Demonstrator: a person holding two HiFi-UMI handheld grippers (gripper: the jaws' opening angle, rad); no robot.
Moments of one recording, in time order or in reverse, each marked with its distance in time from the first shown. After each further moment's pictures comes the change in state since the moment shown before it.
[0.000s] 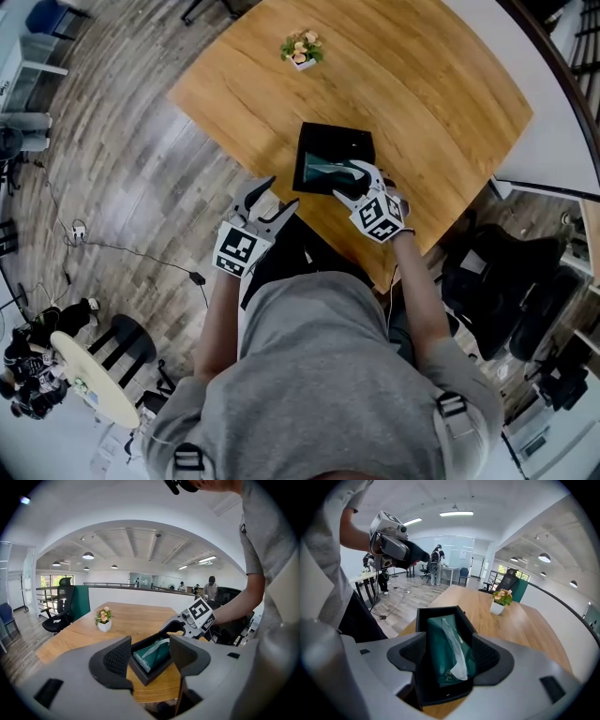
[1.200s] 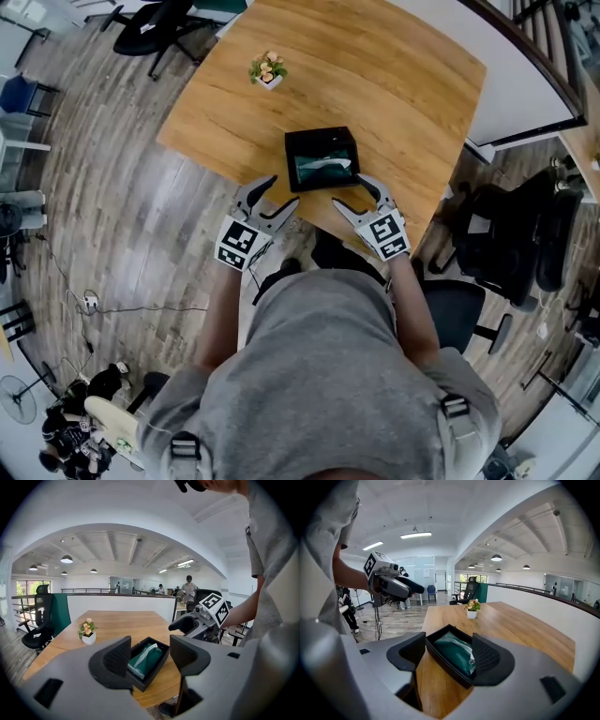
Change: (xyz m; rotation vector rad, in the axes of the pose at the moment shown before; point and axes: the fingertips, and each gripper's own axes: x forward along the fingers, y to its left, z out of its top) left arm -0.016 -0.018 0.025 0.120 -0.038 -0.230; right arm -0.091 0.036 0.034 0.383 -0.219 -0.324
